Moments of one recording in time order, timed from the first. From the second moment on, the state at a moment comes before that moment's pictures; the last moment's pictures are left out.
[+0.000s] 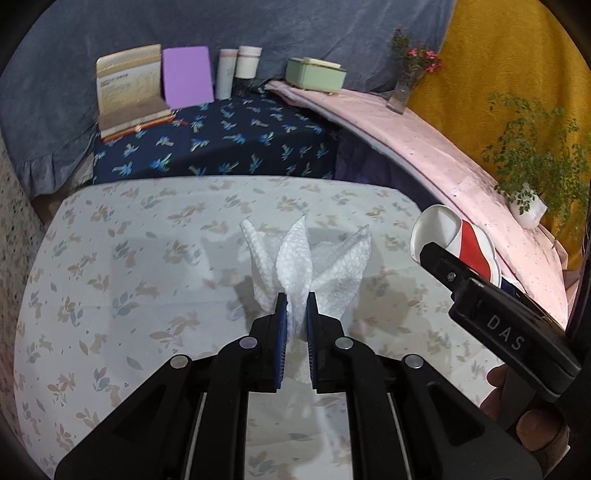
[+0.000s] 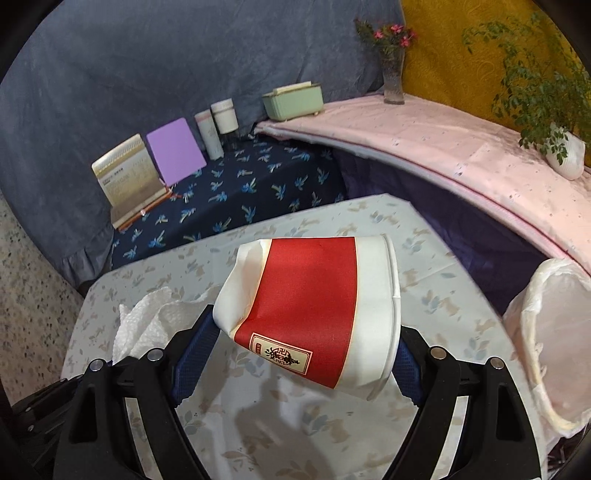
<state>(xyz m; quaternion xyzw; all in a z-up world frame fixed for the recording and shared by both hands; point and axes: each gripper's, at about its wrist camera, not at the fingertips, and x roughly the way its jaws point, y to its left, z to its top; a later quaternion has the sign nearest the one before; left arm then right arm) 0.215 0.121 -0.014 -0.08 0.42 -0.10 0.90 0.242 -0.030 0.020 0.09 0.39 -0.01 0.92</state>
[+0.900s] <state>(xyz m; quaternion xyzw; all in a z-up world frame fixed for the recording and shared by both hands) 0.158 -0.130 0.064 0.05 0.36 -0.25 0.90 0.132 -0.257 0.086 0.15 0.30 -0.15 0.93</state>
